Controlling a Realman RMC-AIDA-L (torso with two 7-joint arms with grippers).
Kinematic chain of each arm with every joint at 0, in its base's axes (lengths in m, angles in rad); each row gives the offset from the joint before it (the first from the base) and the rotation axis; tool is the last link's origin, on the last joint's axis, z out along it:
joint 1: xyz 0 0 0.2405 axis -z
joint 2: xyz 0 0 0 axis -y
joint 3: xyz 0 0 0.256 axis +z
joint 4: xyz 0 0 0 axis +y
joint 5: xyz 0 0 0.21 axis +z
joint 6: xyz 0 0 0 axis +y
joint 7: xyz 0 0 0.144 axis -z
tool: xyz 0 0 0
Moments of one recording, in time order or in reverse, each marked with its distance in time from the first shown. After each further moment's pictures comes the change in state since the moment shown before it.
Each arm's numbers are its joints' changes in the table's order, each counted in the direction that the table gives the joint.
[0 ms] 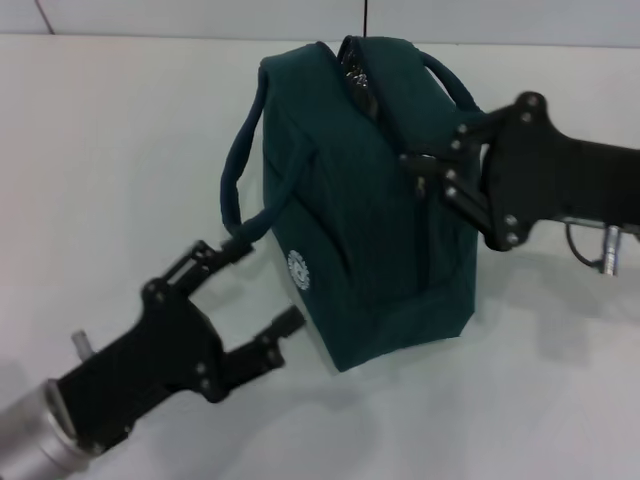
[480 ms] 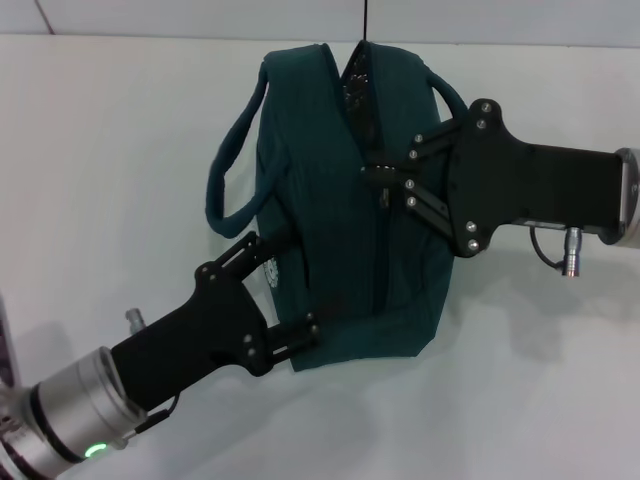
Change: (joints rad) left arm 0.130 0.003 0.016 -0.105 -0.010 -0.098 0.082; right arm -0.040 0.000 -0.119 0.014 0.065 0.059 0.016
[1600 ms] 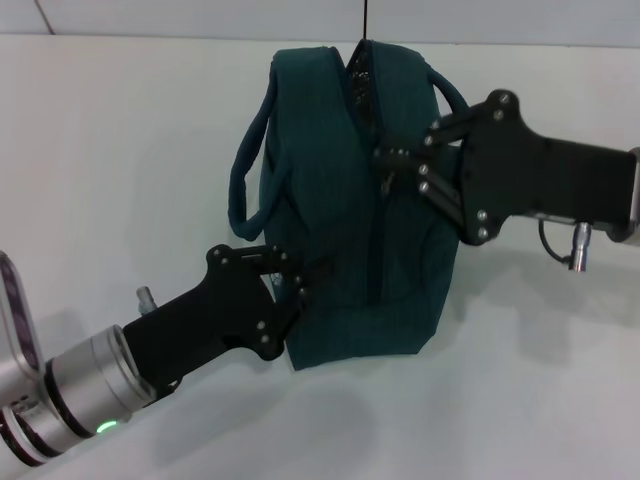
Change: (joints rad) left arm 0.037 -0.004 0.003 0.021 0.008 -0.049 -0.067; right arm 0.018 0.000 0.001 0.028 0.059 0.002 0.044
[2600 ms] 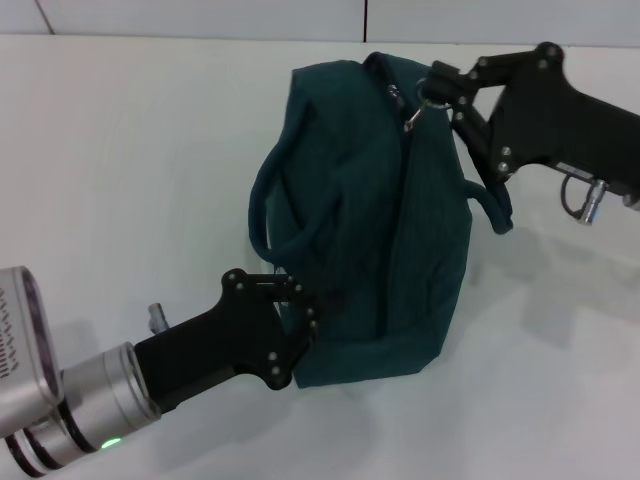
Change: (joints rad) left arm 0.002 -0.005 0.014 0.000 0.070 -0.028 -0.060; right arm 0.027 0.002 0.008 0.053 0.150 0.127 0.071
